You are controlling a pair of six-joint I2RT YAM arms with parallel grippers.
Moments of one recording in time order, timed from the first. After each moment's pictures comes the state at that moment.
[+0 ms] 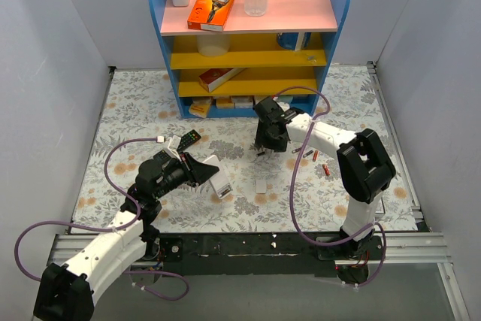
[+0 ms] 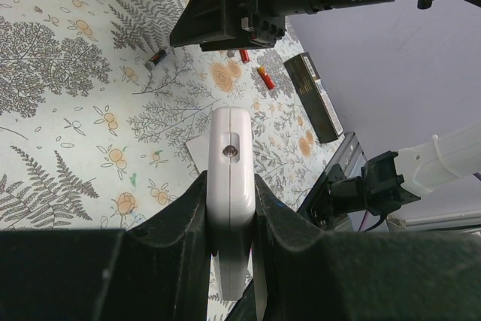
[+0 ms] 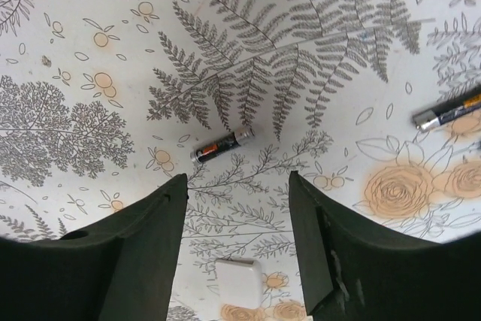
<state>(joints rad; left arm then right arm) -0.43 0.68 0.21 0.33 0.47 -0.77 0.69 1.84 1.33 -0.64 0.20 0.73</state>
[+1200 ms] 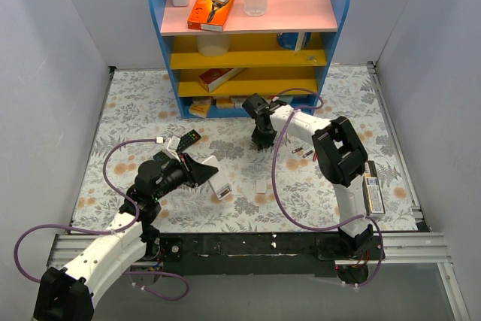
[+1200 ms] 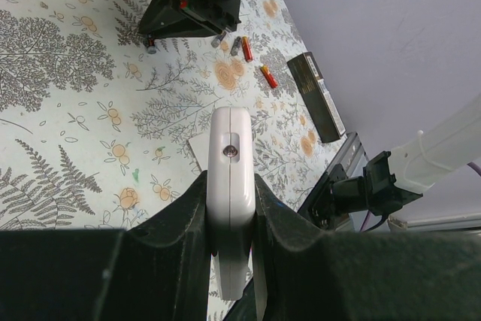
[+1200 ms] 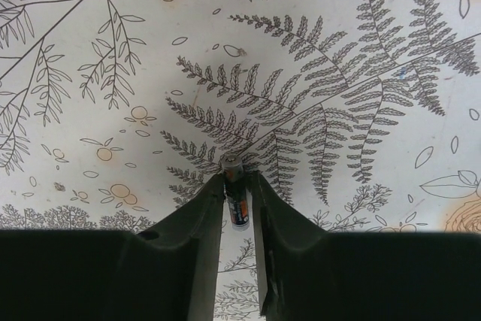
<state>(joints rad) -0.43 0.65 0.21 0.29 0.45 -0.77 0.68 2.09 1.56 -0.76 0.26 1.07</state>
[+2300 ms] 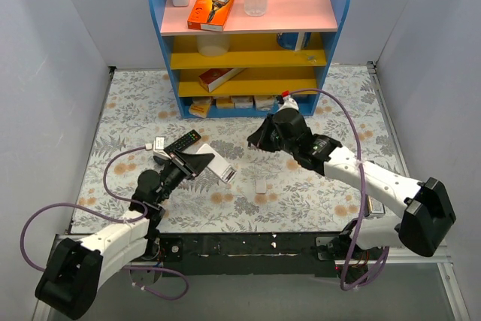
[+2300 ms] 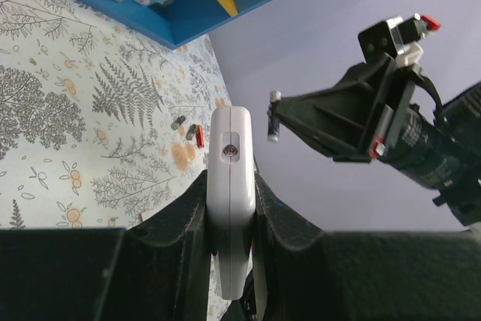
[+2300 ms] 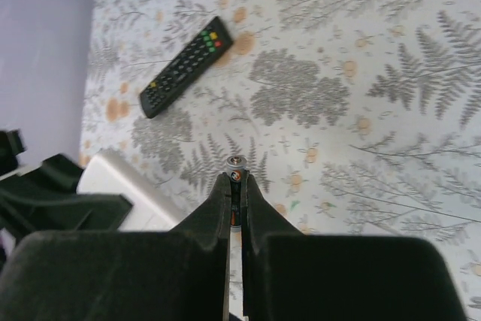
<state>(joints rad) -0.43 0.83 0.05 0.86 0.25 -1.14 0.81 1.33 1.01 -0.24 0.11 0.84</state>
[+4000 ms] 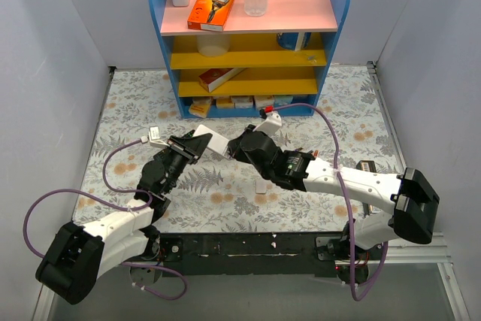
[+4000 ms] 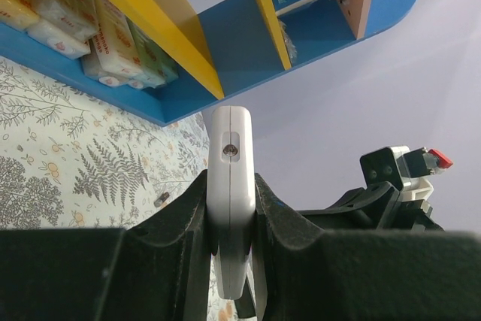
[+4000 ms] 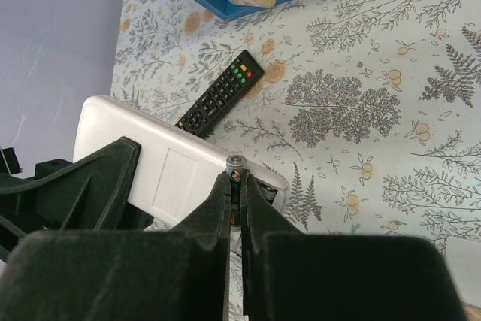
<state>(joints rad) -0.50 0.97 0.18 0.97 -0.02 -1.16 1.13 1.40 1.04 -0.11 0.58 1.02</state>
